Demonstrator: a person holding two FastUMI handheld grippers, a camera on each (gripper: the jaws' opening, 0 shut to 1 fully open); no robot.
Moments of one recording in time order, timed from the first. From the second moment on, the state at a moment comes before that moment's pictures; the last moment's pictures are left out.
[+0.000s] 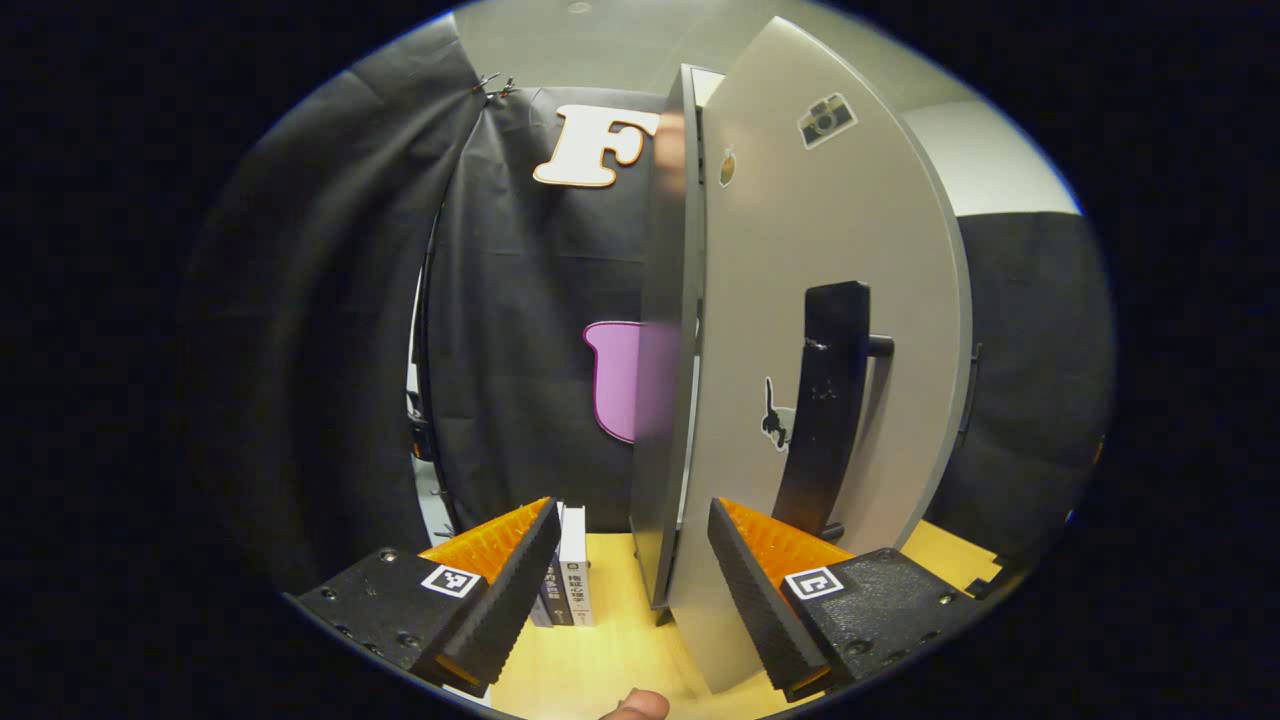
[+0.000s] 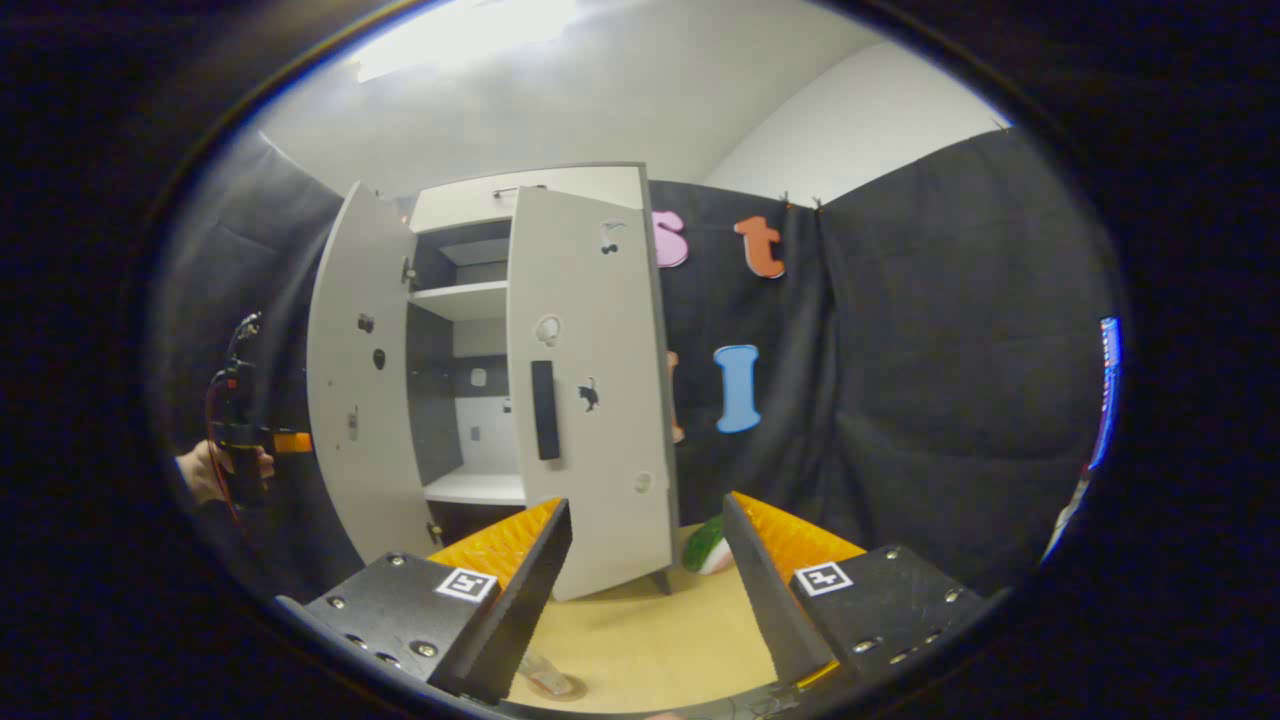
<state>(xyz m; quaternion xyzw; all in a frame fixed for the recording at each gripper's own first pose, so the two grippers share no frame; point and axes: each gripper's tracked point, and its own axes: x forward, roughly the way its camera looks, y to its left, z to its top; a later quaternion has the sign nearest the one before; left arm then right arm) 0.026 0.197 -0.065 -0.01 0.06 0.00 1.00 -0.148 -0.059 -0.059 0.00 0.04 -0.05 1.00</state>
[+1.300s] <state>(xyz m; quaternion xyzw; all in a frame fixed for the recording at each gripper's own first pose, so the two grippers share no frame) 0.047 0.109 -0.068 -0.03 0.06 0.03 1.00 -0.271 -0.036 -0.036 0.00 0.01 -0.07 1.00</state>
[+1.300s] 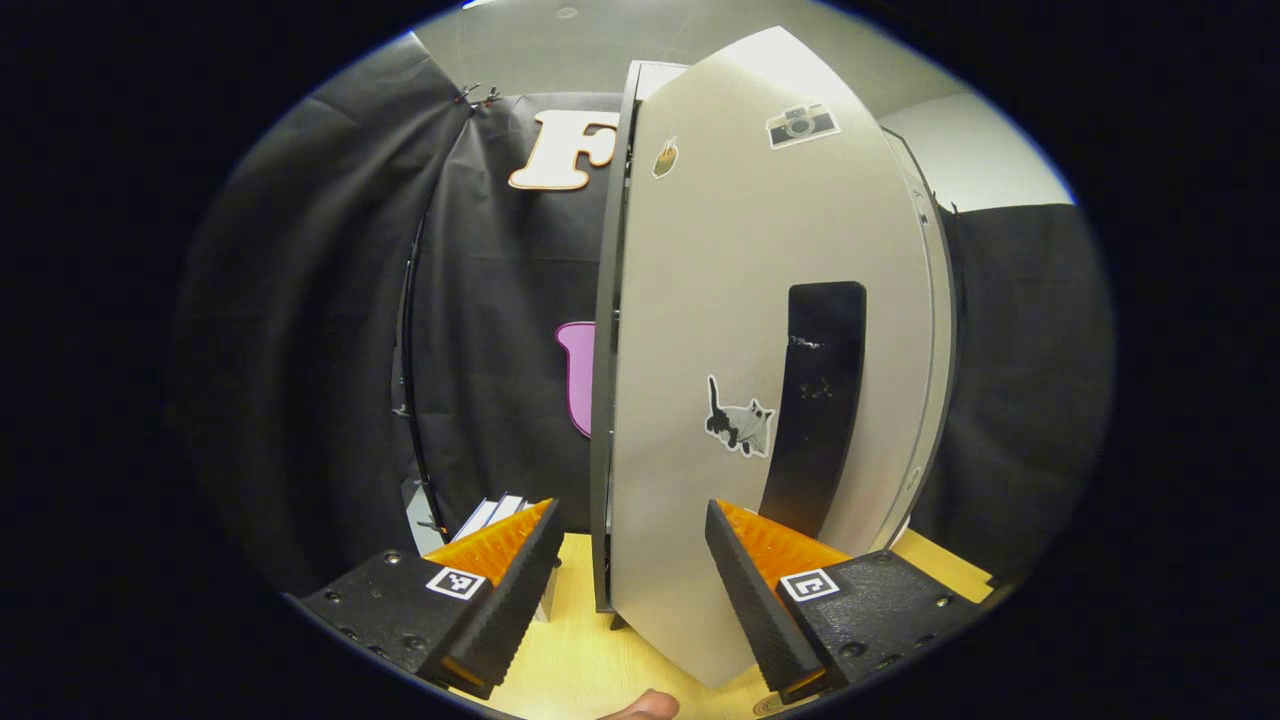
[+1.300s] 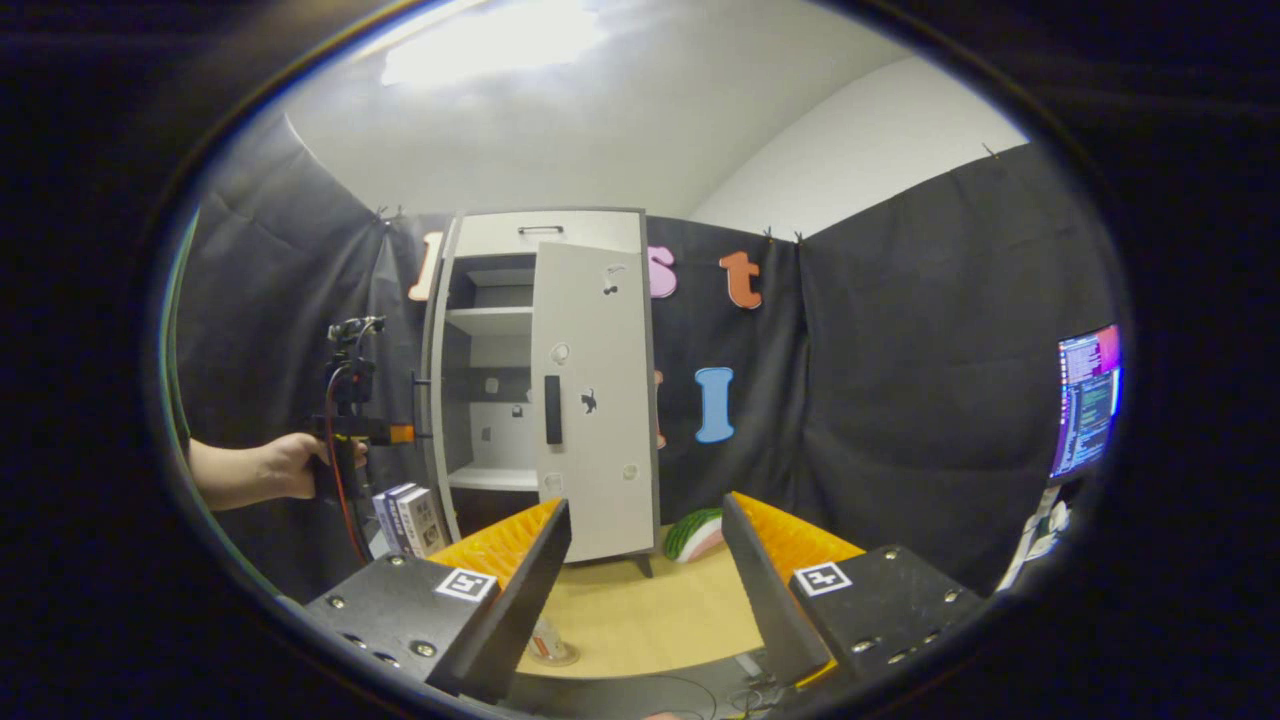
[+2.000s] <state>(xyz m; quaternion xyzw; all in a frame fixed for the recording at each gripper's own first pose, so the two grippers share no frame) 0.090 0.057 -0.093 -0.04 0.07 -0.01 1.00 -0.277 -0.033 -0.020 0.00 -0.02 -0.08 1.00</state>
